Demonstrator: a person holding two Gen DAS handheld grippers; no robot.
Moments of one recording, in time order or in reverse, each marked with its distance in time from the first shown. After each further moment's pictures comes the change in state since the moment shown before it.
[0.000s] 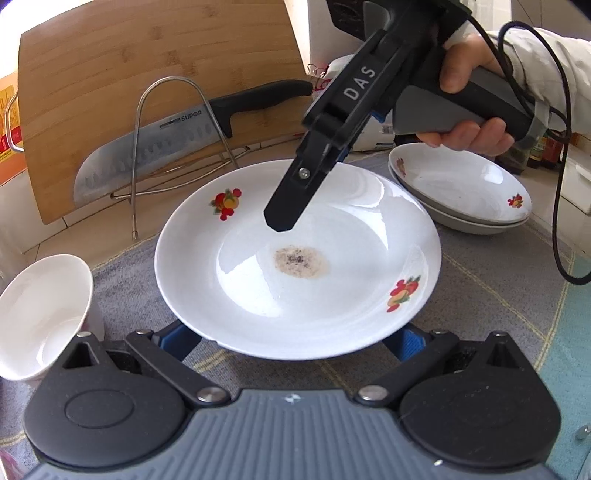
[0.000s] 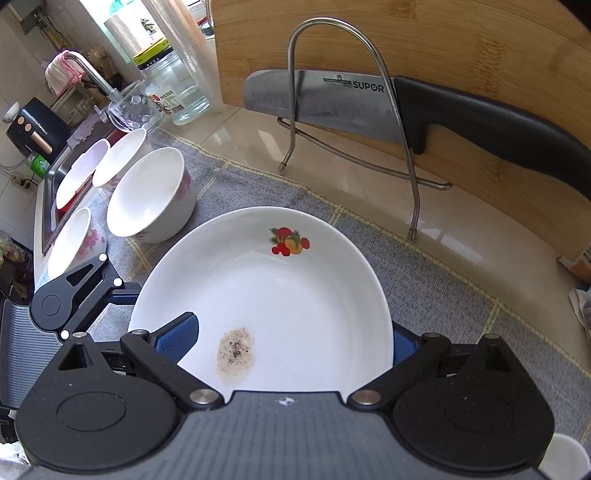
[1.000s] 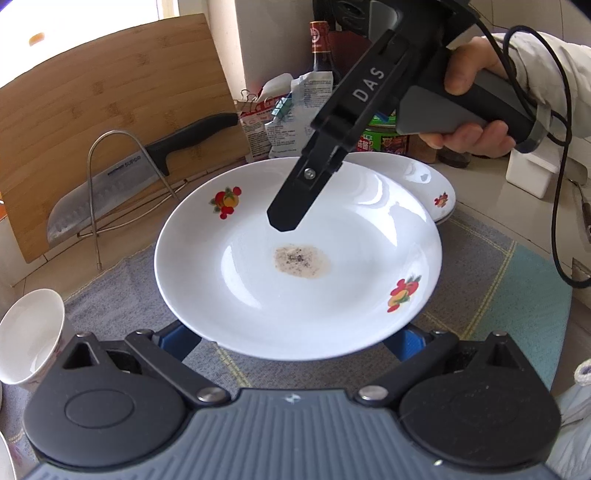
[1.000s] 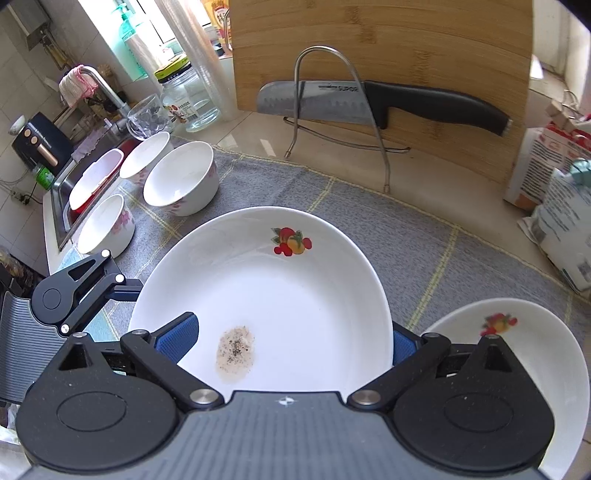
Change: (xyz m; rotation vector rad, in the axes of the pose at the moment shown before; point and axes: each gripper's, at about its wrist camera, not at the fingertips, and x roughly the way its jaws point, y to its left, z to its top) left arm -0.037 -0.066 0.011 0.095 -0.019 -0.046; right arm -0.069 0.018 -0.070 0.041 -0.086 -0.045
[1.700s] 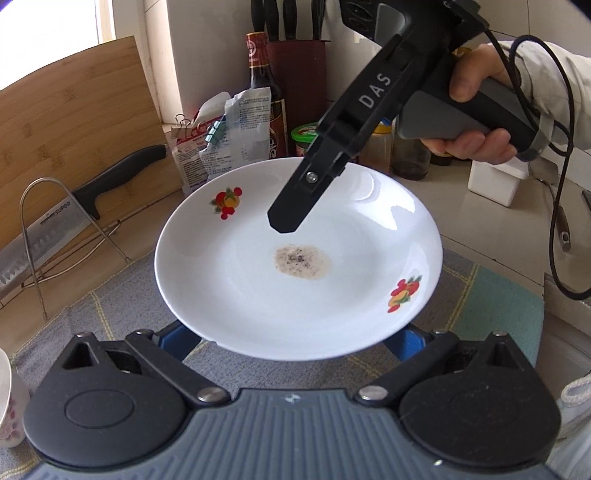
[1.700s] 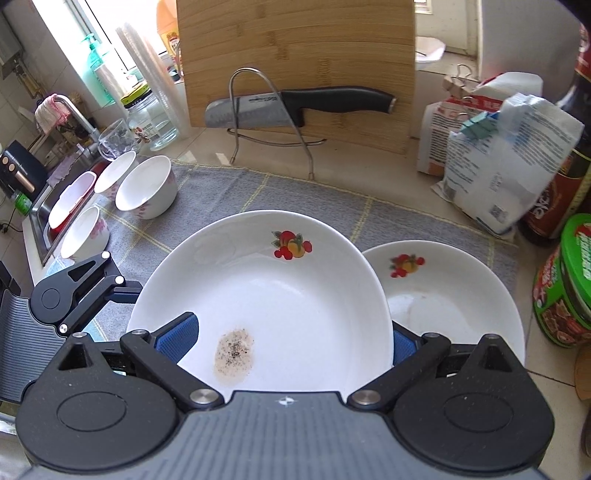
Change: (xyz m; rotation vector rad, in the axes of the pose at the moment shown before) left arm 0.023 -0.039 0.036 0.070 -0.026 -0.105; right arm -0.054 -0.039 -0.044 0.084 -0.057 -0.089
